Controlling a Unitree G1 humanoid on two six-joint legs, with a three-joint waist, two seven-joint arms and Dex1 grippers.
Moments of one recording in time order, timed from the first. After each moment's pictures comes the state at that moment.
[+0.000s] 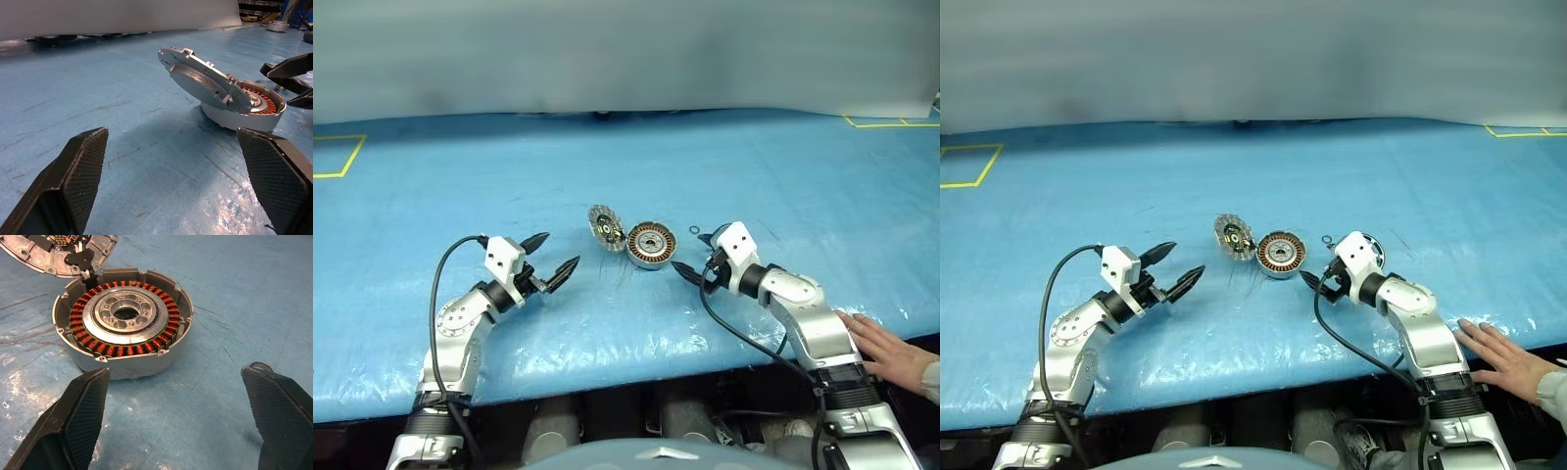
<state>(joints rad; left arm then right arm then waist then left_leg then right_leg) -0.05 0.35 0.05 0.04 -0.32 -0.01 -0.74 -0.19 -0.48 0.06 -0.01 0.15 0.32 0.68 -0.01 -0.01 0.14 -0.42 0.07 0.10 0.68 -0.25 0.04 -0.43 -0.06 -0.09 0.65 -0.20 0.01</state>
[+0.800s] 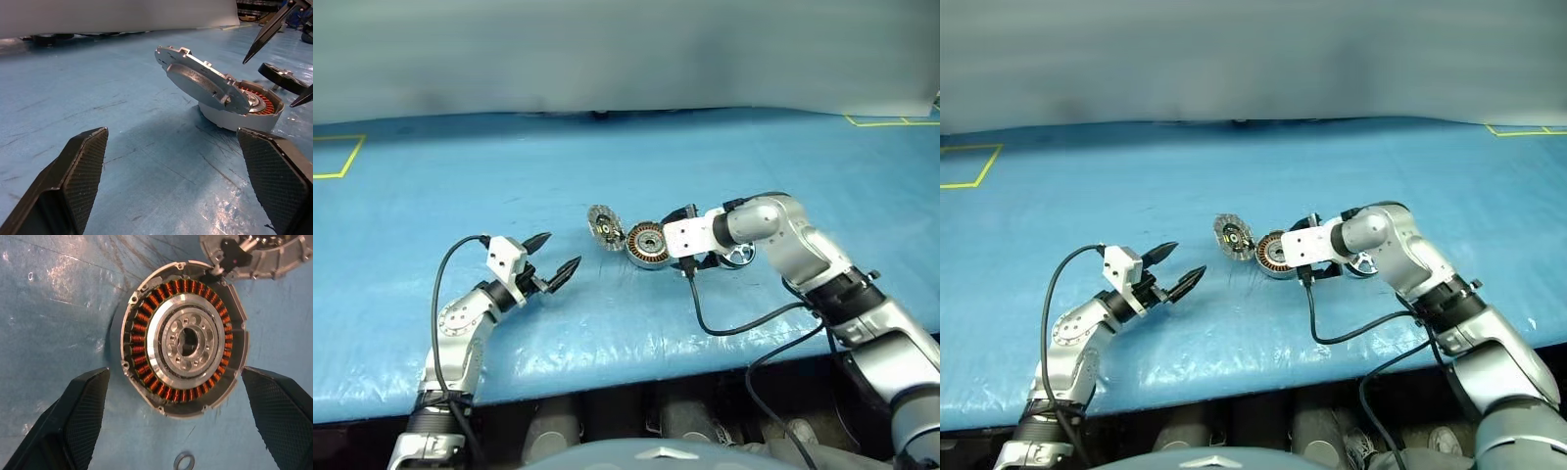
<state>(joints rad) -0.06 0.35 0.04 0.05 -0.32 -0.01 -0.74 -0.78 -0.69 0.61 0.20 -0.37 -0.03 1.11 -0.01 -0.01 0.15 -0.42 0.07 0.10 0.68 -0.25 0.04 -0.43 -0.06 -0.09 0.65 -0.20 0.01</state>
